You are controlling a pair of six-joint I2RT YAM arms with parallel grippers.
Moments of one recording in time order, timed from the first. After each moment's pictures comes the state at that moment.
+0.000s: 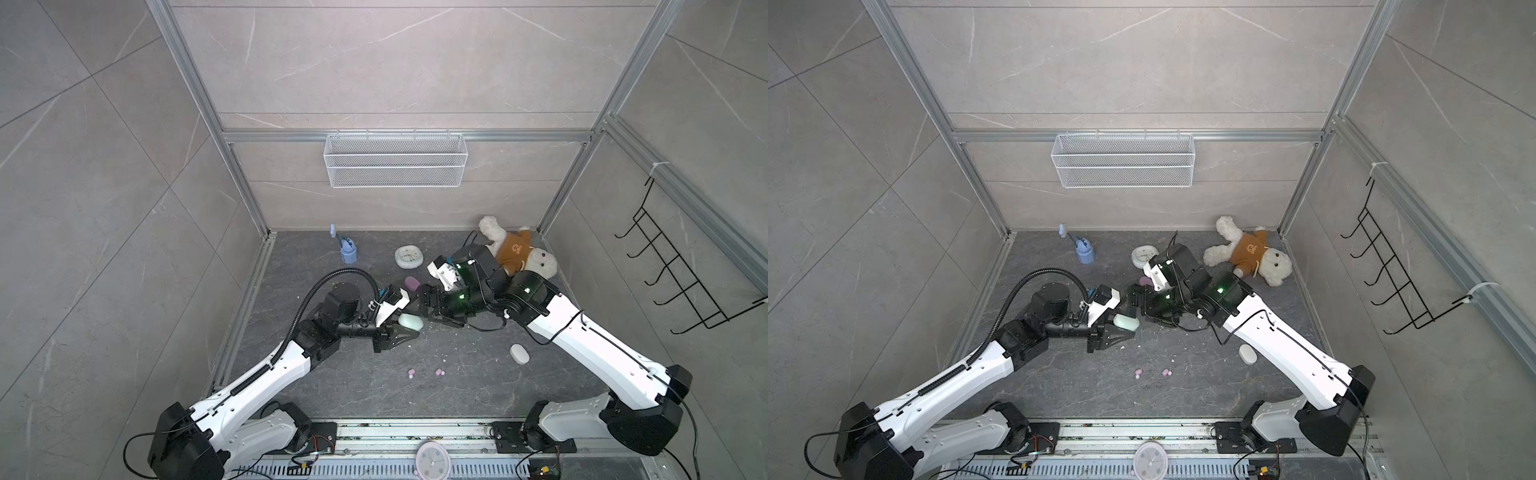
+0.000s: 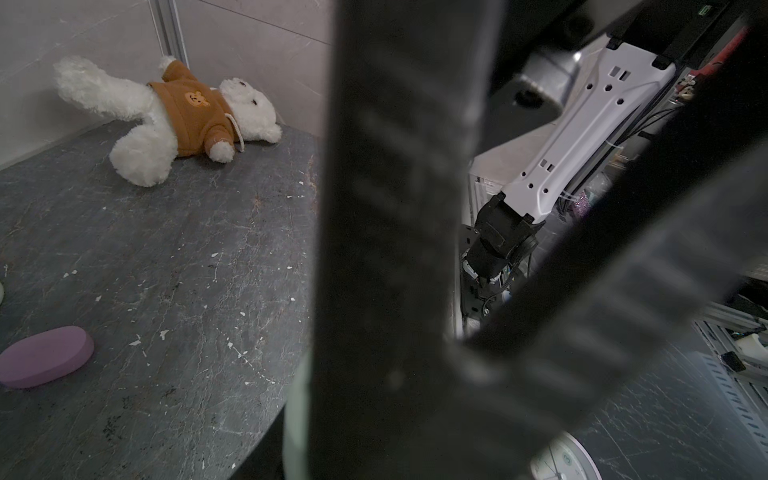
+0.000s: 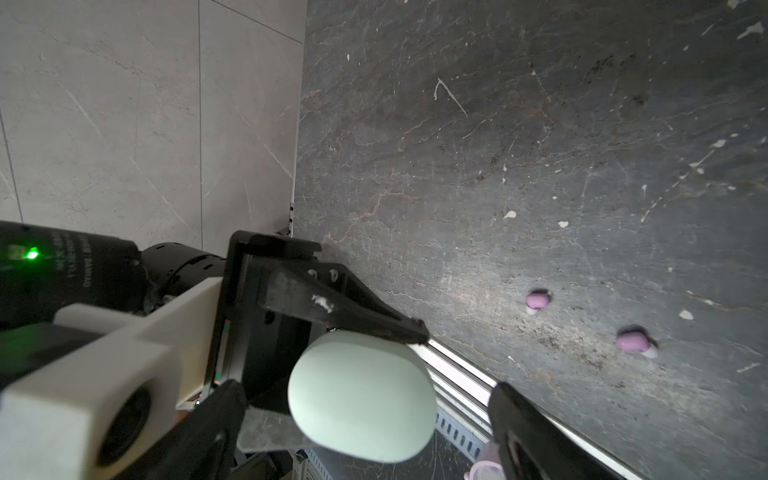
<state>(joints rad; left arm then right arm) -0.70 1.07 0.80 -0.14 0.77 0.08 0.79 1.37 1.50 -0.93 -0.41 0.84</state>
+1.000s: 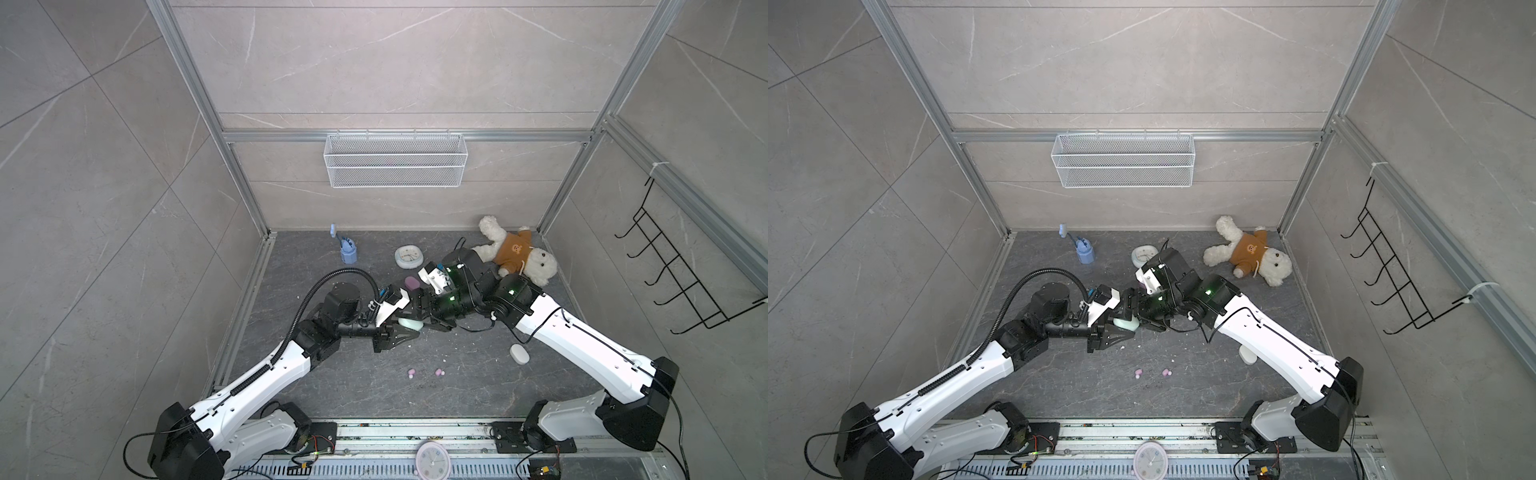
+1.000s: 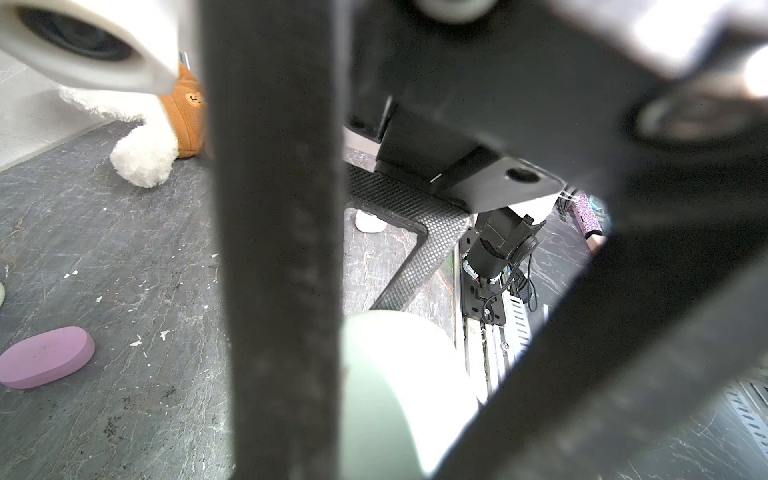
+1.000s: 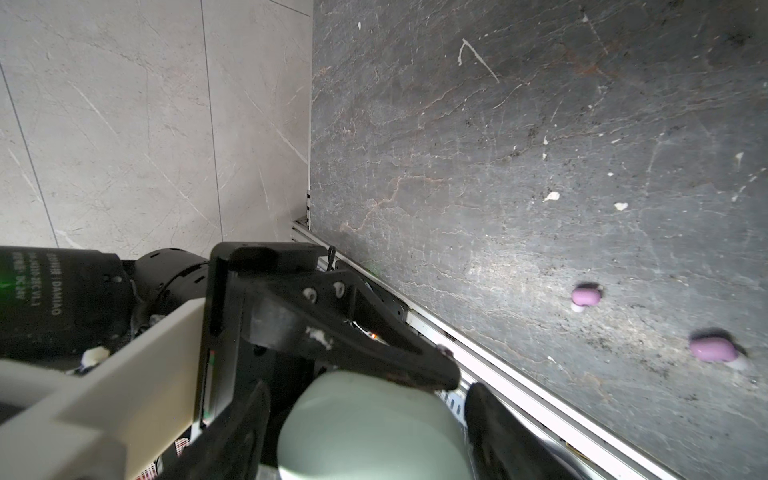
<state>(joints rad) -0.70 1.07 0.80 -0.14 0.77 0.08 0.80 1.40 1.44 -0.83 -0.49 0.92</state>
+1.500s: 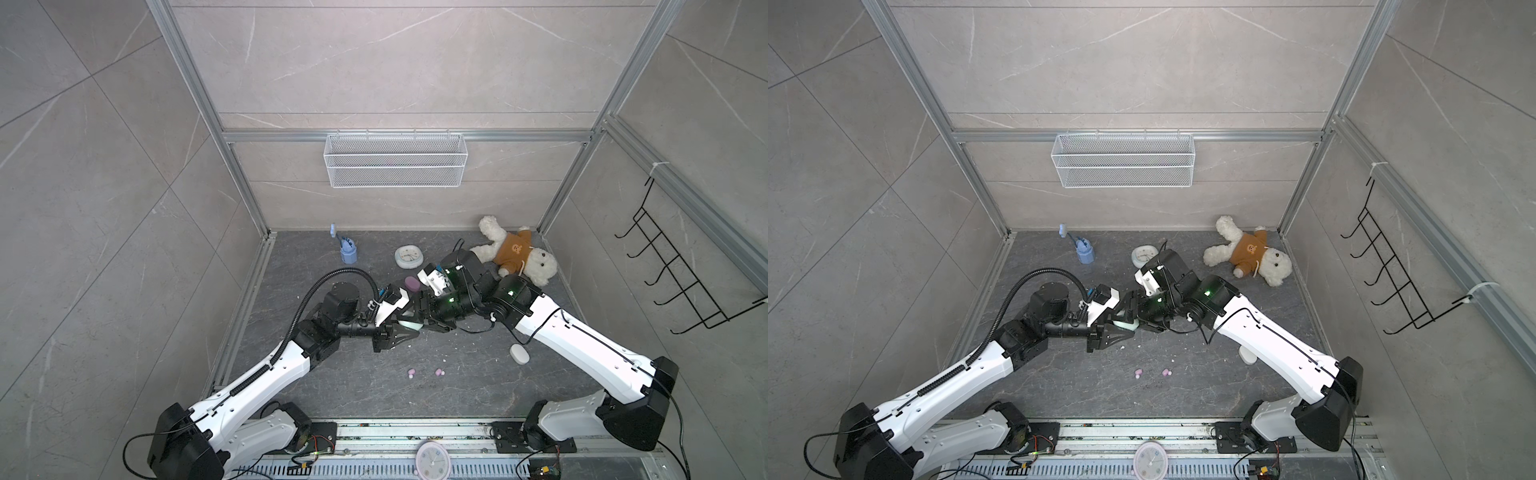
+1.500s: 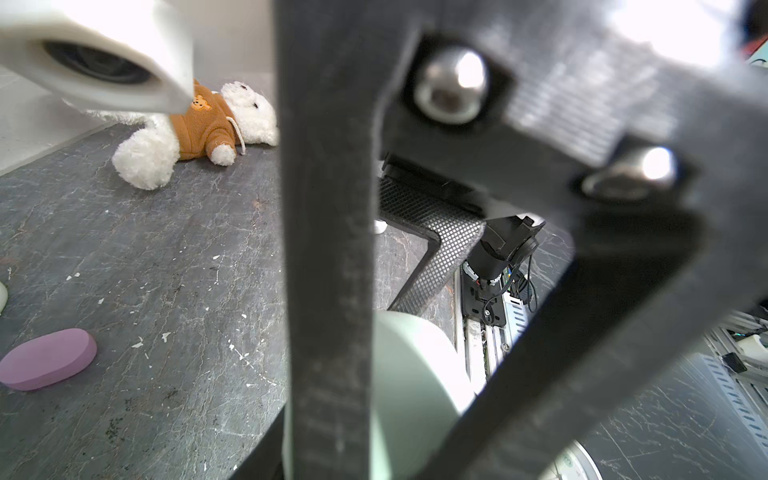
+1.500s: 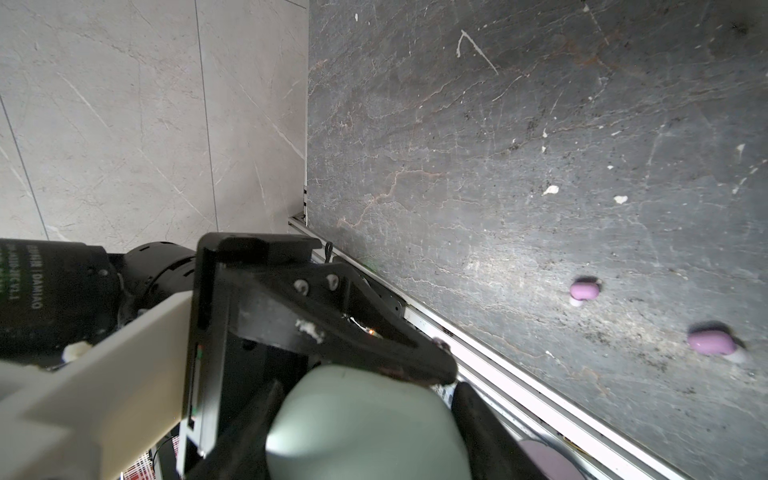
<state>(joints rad) -0.70 1.07 0.80 -0.13 0.77 0.08 0.81 1.40 1.44 -0.84 -0.48 0.92</state>
